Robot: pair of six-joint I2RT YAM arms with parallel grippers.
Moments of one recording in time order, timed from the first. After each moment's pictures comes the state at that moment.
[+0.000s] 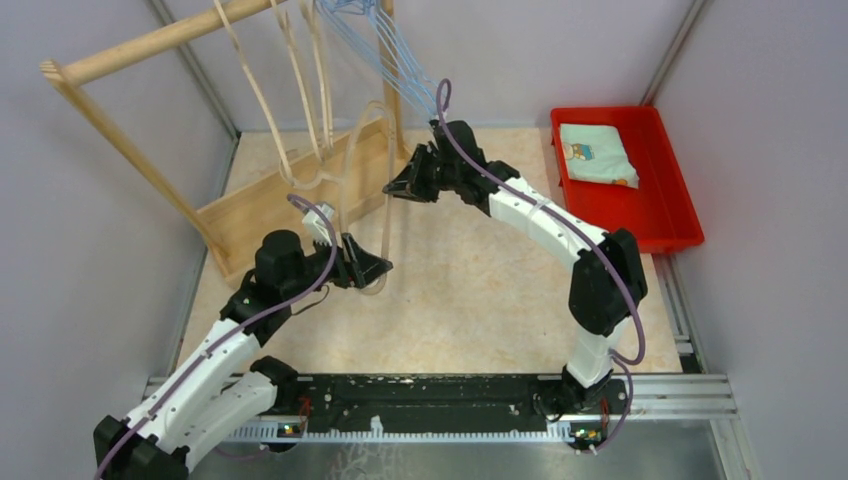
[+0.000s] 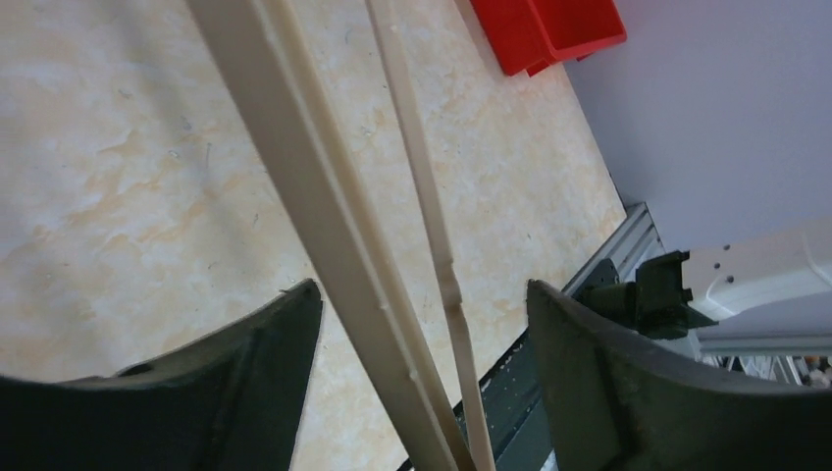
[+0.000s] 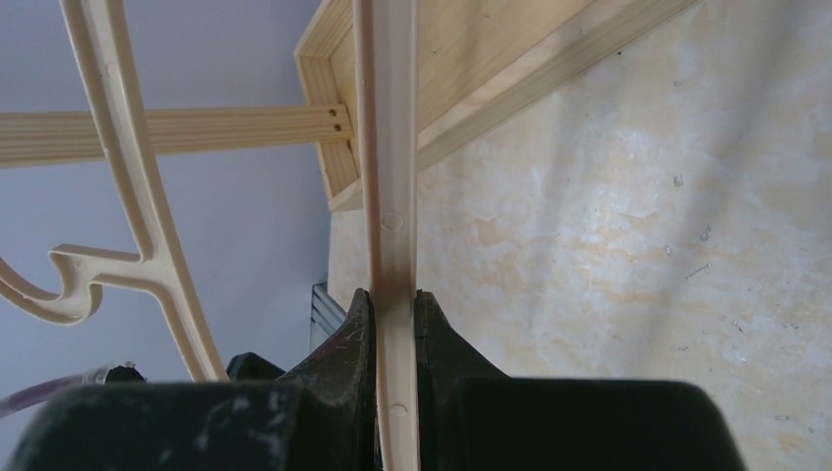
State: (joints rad) left arm -0.50 0.76 0.58 -0.10 0.37 -0.61; right arm 0.66 1.78 1.57 -0.31 -0.32 0.94
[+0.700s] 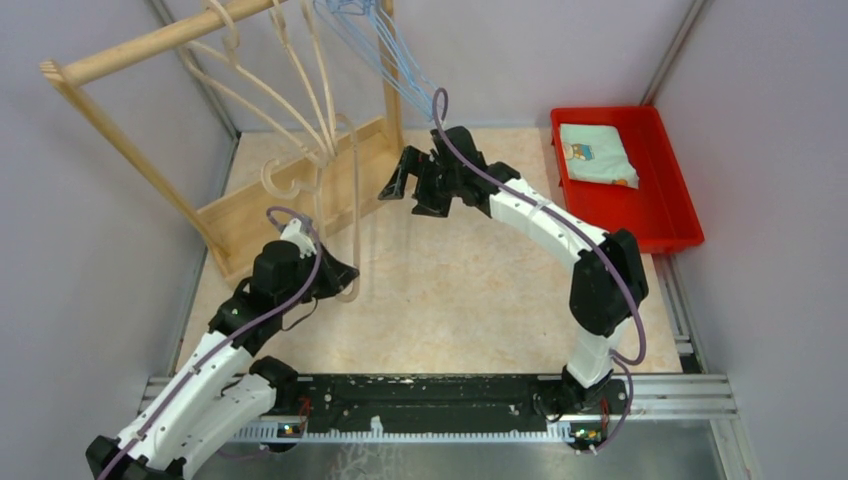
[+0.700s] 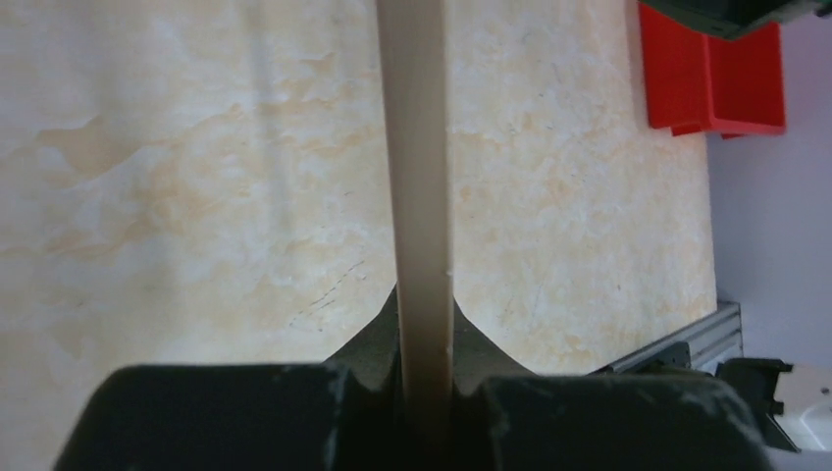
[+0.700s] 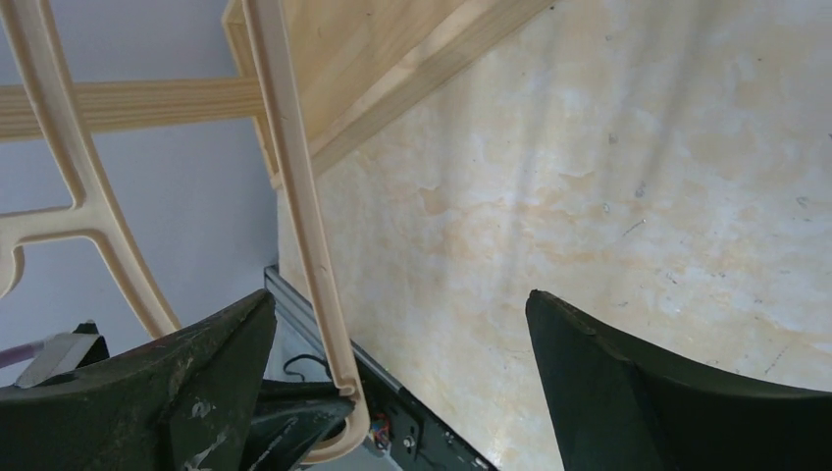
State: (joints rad) left arm -0.51 0.67 0.59 -0.38 0.07 -0.69; right arm 0.66 1.77 1.57 -0.41 -0.30 0.87
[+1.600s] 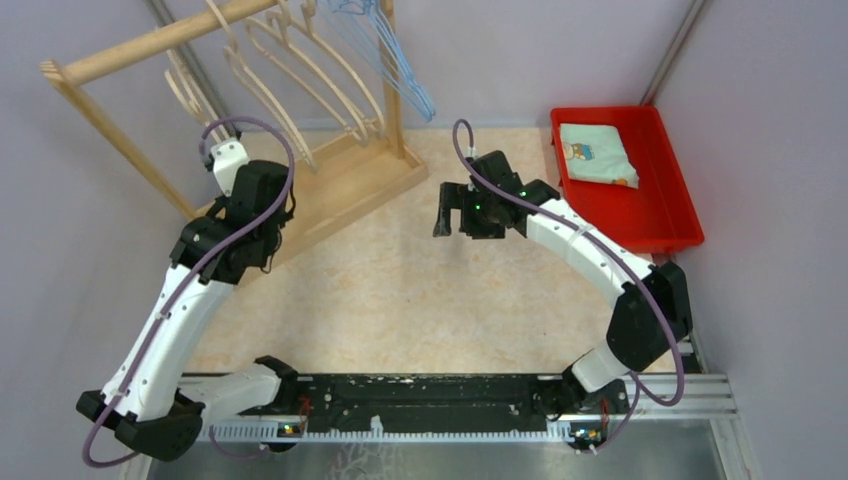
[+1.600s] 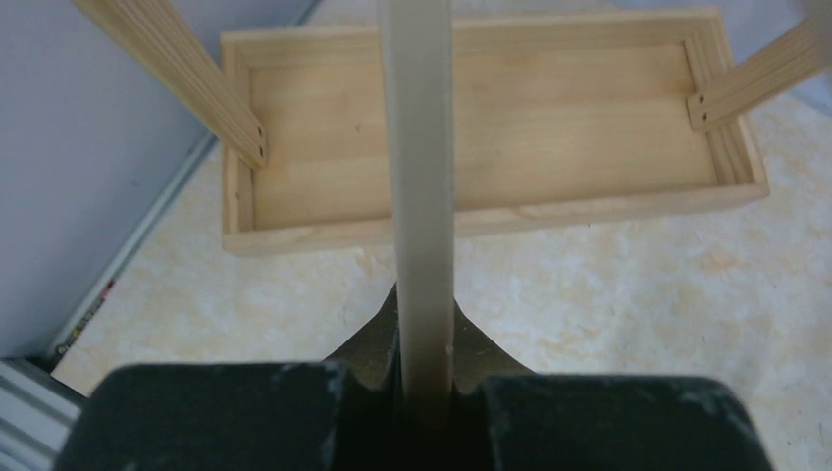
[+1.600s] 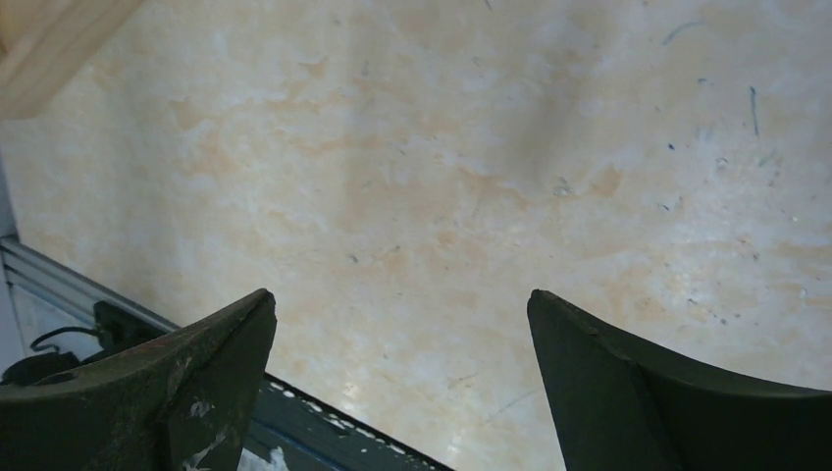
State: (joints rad) left arm -0.50 1.05 1.37 -1.03 -0.80 -0.68; right arm 0.60 1.52 1.33 -0.67 -0.12 0.55
